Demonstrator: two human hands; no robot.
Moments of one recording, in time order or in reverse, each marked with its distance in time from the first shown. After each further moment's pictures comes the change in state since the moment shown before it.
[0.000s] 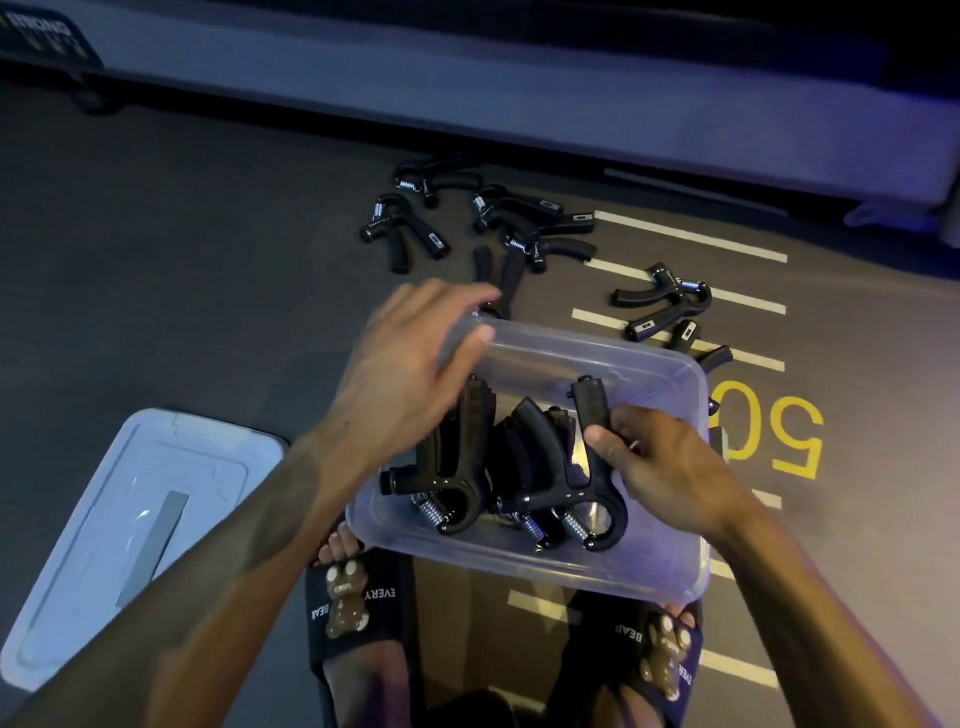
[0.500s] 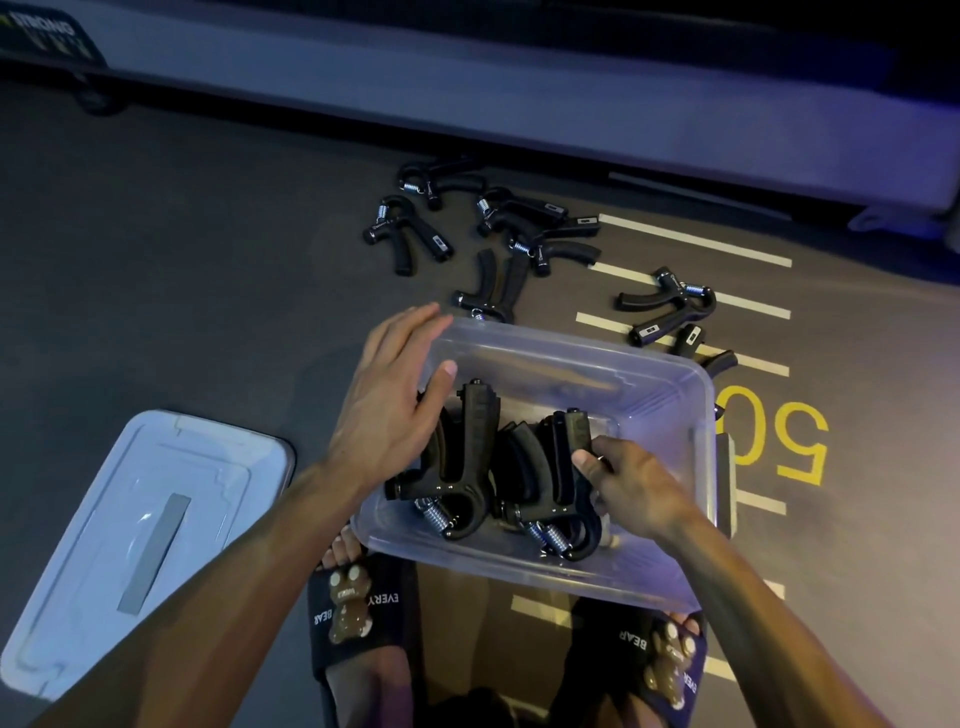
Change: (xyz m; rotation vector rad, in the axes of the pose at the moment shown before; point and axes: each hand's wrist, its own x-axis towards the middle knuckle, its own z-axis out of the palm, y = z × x) left_hand -0.028 -0.041 0.031 -0.044 -0.004 -0.157; right_hand 0.025 0.021 0.046 0.059 -0.078 0.252
